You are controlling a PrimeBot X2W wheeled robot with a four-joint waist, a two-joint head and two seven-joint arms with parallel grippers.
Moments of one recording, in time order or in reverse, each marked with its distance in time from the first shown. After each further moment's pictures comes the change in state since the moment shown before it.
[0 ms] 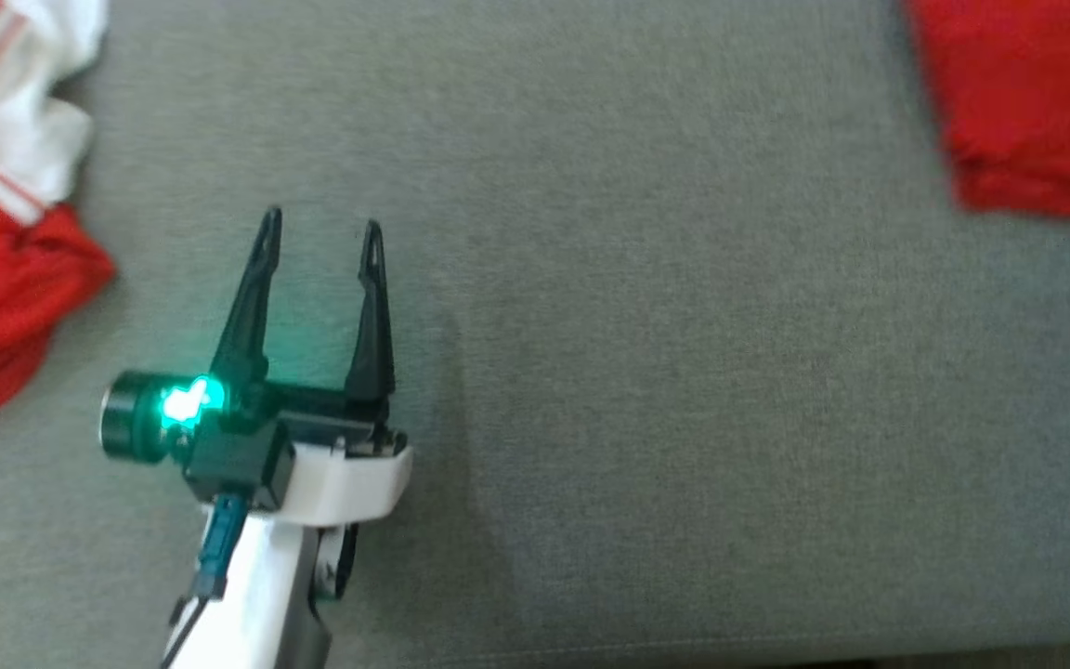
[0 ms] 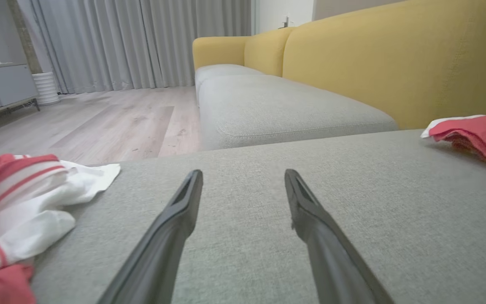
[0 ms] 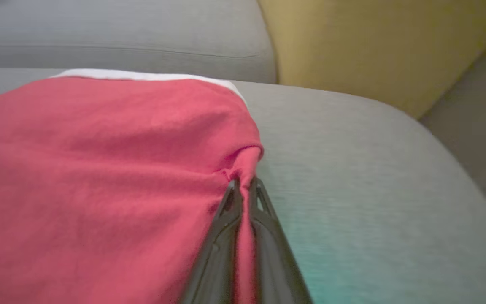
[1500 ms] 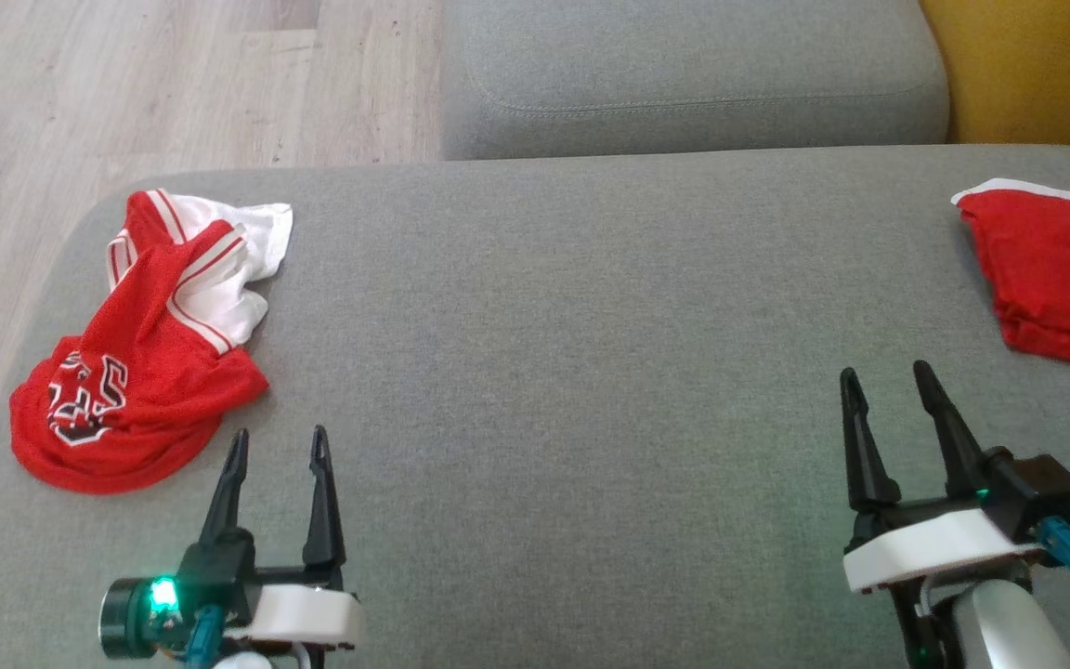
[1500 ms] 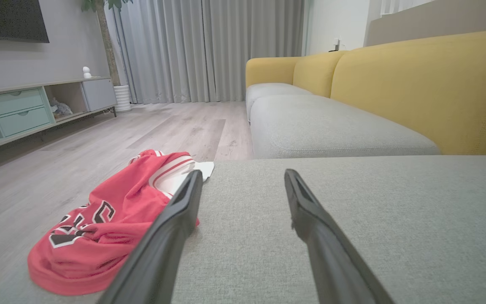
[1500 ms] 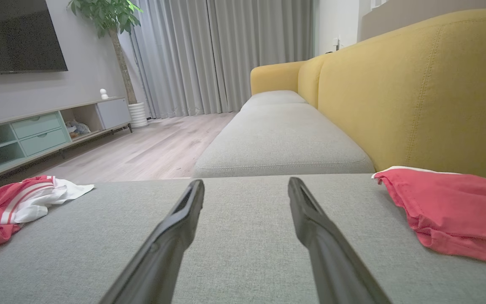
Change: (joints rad) left arm 0.208 0.001 0.099 0.250 -0.074 -0.002 0.000; right arm 0.725 0.555 -0.359 -0.551 -0.483 0.000 -0.109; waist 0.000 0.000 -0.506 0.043
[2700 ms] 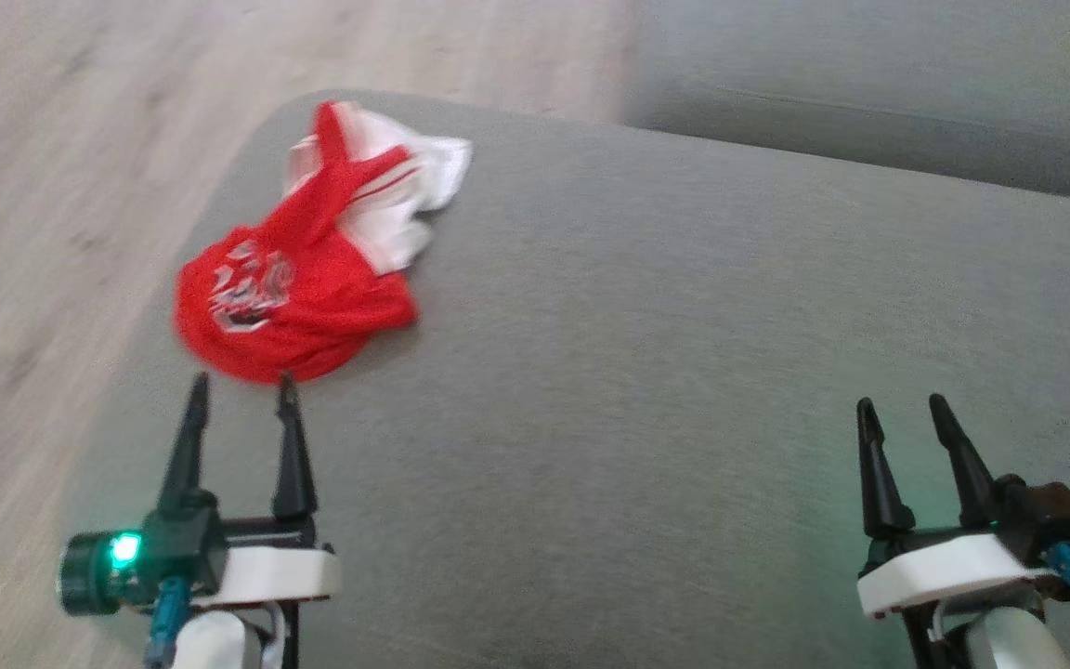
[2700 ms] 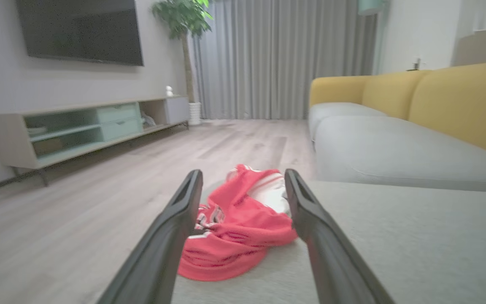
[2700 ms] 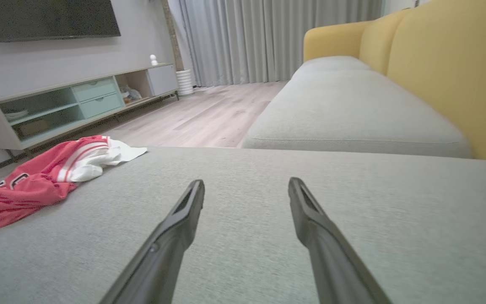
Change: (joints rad) left arm -0.035 -0.002 0.058 -0.087 0.043 -0.015 0.000; right arm 0.042 0.010 -0.038 0.024 0.003 0.000 0.000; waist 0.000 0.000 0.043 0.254
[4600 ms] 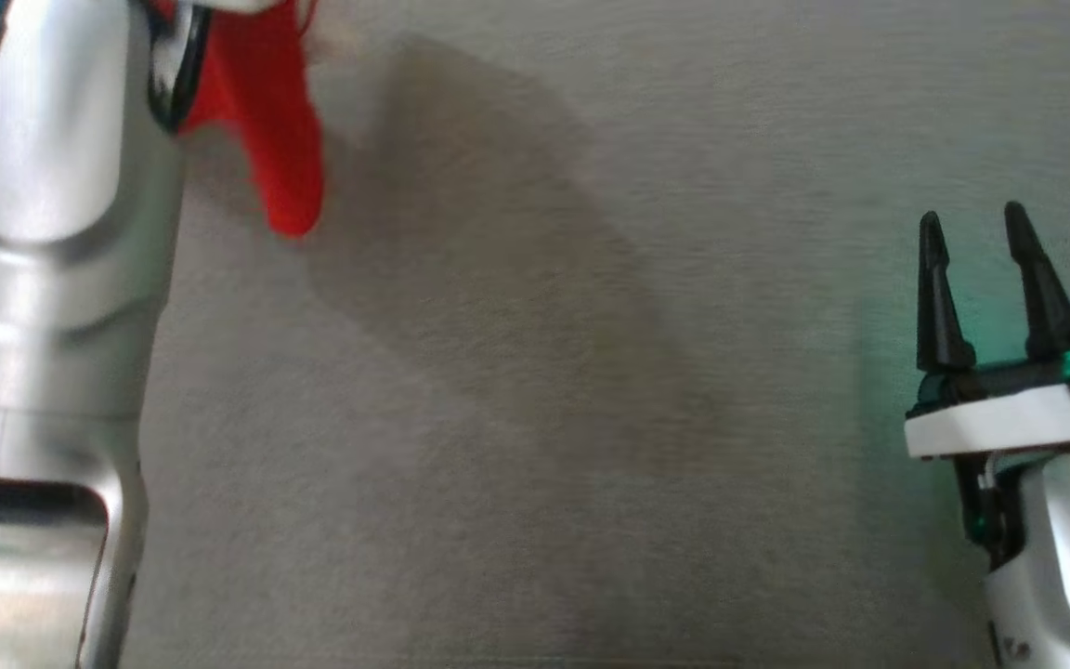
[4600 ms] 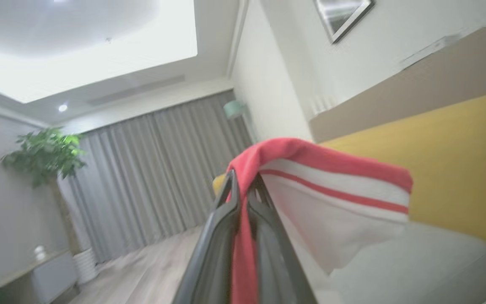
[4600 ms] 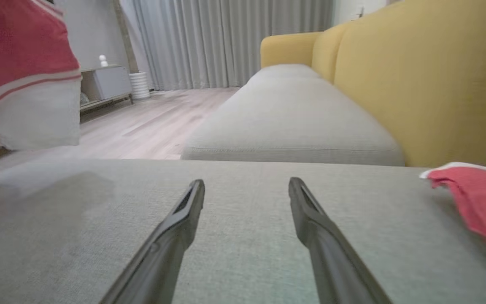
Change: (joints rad) left arm -1.072 0.105 -0.151 0.355 0.025 -0.195 -0.001; right arm -0.242 -0.087 -0.013 -0.063 -0.013 0.000 -0.011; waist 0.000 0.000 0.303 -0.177
